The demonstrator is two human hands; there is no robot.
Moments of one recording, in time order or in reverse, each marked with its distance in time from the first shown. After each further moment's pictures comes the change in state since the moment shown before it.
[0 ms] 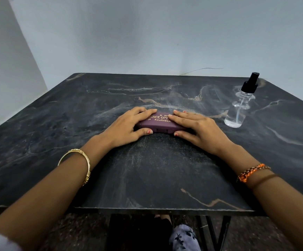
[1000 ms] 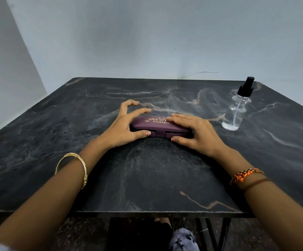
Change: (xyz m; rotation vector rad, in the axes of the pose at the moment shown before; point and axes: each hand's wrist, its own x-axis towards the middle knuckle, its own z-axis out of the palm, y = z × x) left_hand -0.002 -0.001 -0.005 -0.330 0.084 -0.122; right_hand 0.001 -0.006 0.001 0.169 0.089 0.058
